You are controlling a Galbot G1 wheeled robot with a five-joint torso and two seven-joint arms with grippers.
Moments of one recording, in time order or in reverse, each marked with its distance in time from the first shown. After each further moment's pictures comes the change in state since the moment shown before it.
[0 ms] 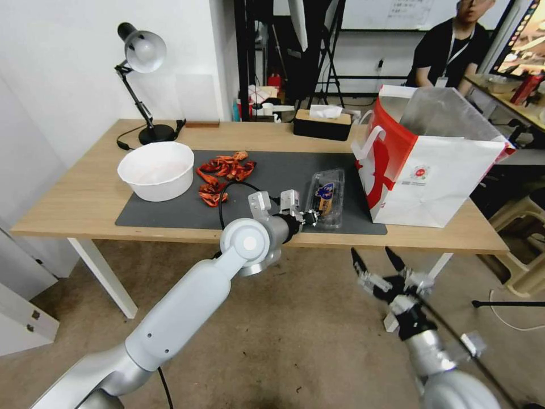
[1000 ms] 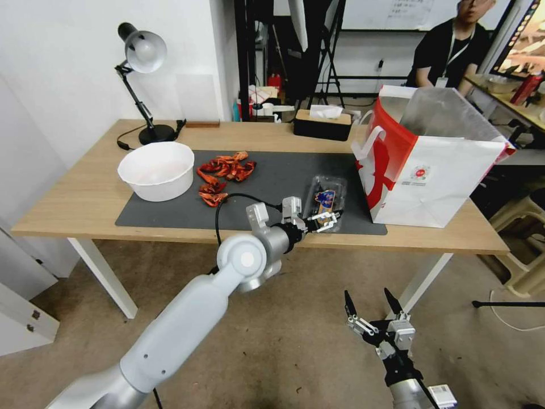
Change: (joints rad) left arm 0.053 -0.006 -0.025 -0.012 -0.006 -0.016 0.127; right arm -0.174 0.154 -0.101 -0.161 -0.571 0.224 0.166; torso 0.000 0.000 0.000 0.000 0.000
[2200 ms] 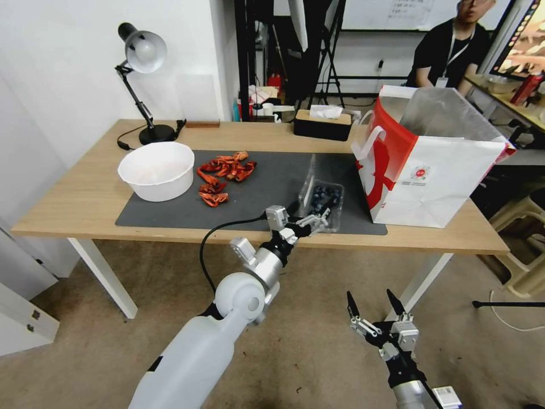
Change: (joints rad) left arm 0.269 -0.040 -0.067 0.005 0.571 -0.498 0.527; right arm -0.010 -0.008 0.005 0.000 0.015 0.010 -0.003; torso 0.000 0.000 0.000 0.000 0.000
